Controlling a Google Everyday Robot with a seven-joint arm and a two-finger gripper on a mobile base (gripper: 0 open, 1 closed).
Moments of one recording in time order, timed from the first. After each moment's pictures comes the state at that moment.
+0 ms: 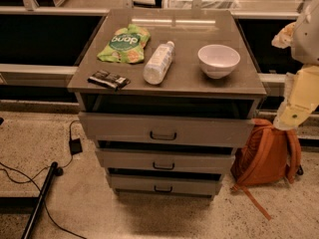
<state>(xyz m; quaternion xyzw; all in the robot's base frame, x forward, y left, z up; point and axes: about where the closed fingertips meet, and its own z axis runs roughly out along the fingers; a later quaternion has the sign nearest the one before) 0.438 -0.217 0.976 -0.60 0.78 -0.03 0.16</state>
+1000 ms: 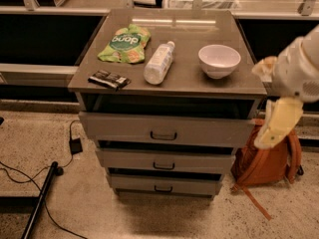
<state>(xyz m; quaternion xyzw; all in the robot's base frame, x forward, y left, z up) 0.452 -0.210 0.910 -0.62 0.76 0.04 0.20</state>
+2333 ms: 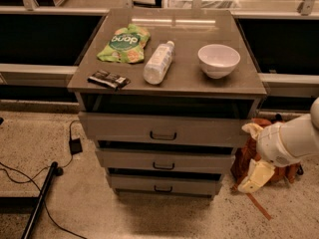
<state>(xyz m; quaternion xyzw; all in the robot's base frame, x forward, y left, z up) 0.450 -0.234 0.713 -0.58 0.77 0.11 0.25</state>
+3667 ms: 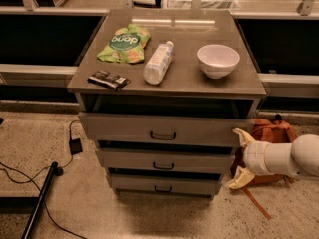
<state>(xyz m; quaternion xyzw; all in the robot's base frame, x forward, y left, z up) 0.520 -0.240 0.609 -0.61 0.69 0.05 0.39</state>
